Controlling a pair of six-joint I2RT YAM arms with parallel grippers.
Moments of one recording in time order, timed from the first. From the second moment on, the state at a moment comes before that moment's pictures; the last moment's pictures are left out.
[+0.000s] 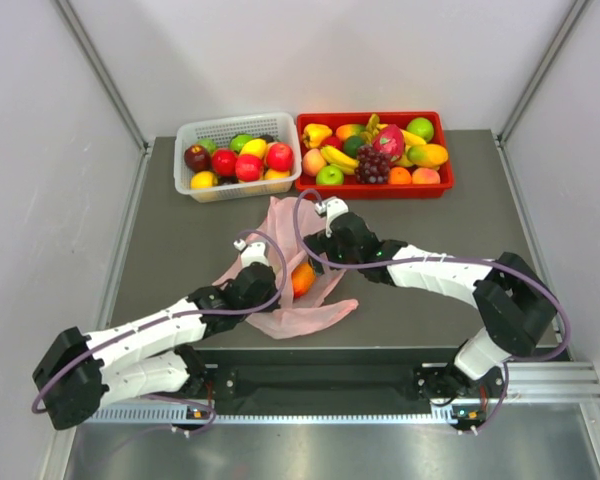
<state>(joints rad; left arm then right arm) -0.89 1.02 0.52 -0.29 -0.31 -0.79 0.83 1.56 0.92 -0.04 0.15 0.25</state>
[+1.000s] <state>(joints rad) -0.89 1.07 0.52 -0.24 -0.30 -0.79 0.94 1.71 0.92 0.05 0.12 0.52</state>
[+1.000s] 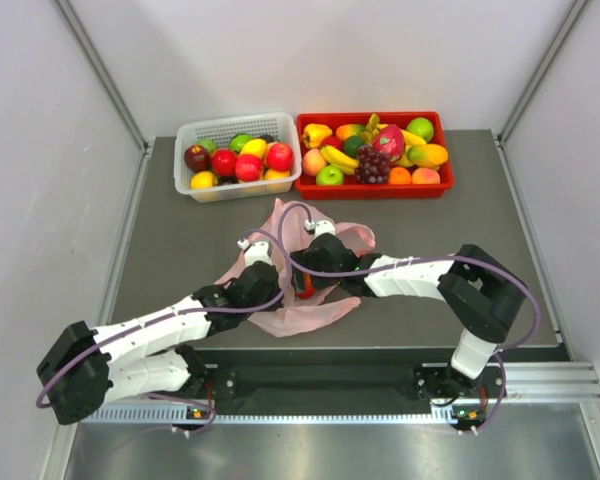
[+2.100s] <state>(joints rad) -0.89 1.05 0.52 -0.24 -0.31 -0.79 0.94 1.26 0.77 -0.08 -0.10 0.34</state>
